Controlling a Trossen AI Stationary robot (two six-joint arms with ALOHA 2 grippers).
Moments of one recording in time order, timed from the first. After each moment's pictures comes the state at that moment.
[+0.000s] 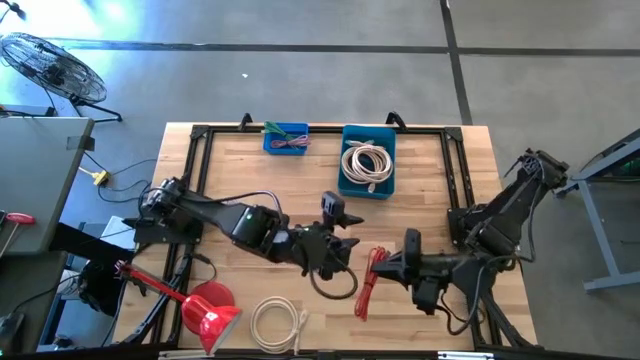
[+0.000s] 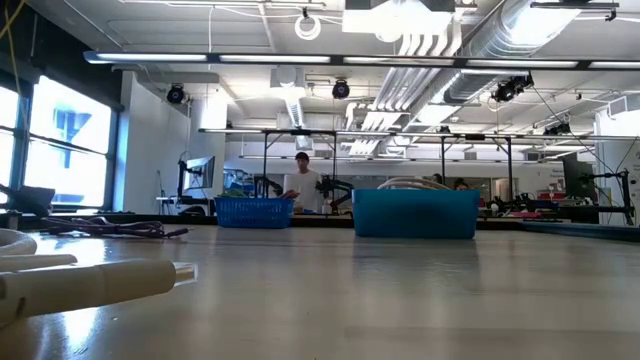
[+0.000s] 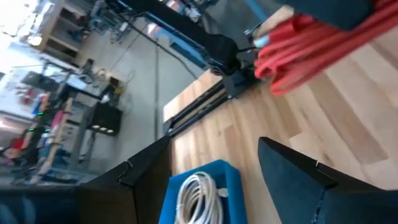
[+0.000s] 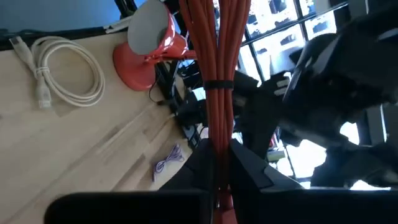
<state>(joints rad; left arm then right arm) -0.41 1.90 2.15 -0.74 -0.69 0.53 0.79 1.32 1.28 -0.30 0.75 -0.87</state>
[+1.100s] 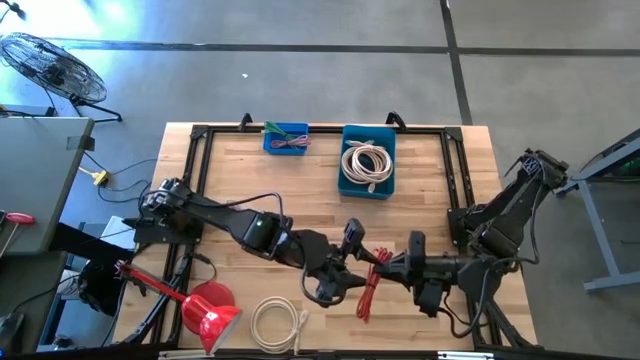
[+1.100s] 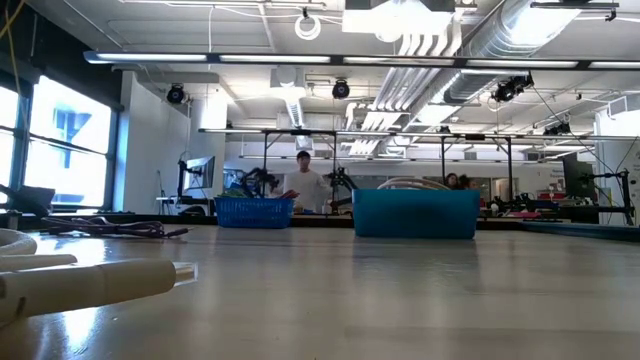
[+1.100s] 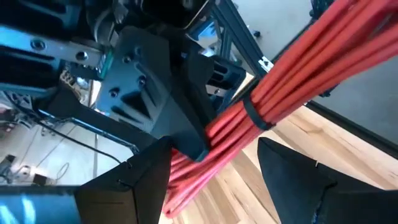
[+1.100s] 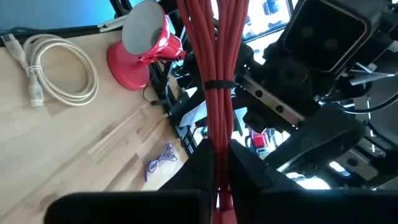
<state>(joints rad) -0.41 1.90 2.04 -0.43 -0.22 0.62 0.81 1.32 1.28 -0.28 0.80 -0.90</state>
